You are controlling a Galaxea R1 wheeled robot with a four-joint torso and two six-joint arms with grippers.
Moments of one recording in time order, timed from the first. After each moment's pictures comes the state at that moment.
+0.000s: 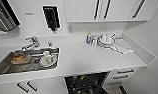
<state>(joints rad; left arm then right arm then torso) 1.51 2.95 -2.74 1.42 -0.22 -1.27 -1.18 2.34 -1.65 -0.75 -0.32 1.06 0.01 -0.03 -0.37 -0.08</state>
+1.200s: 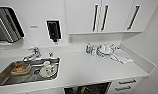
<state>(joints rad) 1.51 2.97 -2.74 1.42 -0.21 -1.27 -1.43 2.59 -2.10 -0.81 -0.07 0.99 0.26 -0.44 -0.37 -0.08</state>
